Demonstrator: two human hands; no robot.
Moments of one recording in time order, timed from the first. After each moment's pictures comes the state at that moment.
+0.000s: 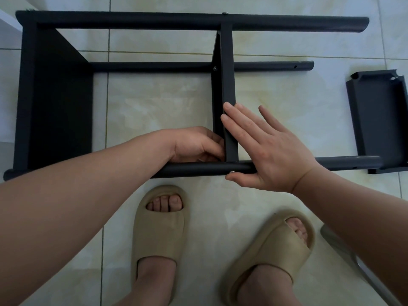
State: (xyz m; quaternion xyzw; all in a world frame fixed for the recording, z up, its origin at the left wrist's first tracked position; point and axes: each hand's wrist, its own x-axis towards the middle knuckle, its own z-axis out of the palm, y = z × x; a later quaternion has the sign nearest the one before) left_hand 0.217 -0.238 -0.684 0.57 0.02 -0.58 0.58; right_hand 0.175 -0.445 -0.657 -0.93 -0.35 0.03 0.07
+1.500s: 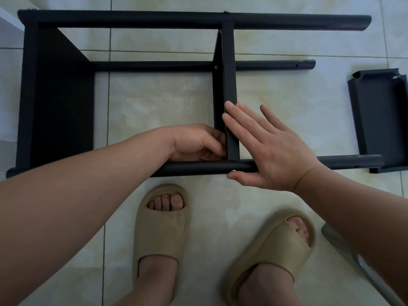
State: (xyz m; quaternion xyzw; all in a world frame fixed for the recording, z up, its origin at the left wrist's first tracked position) left_hand 0.220 -0.237 -0.682 0.54 0.03 -0.59 0.60; right_hand 0.175 -0.446 -0.659 -0.93 -0.35 0.03 0.07
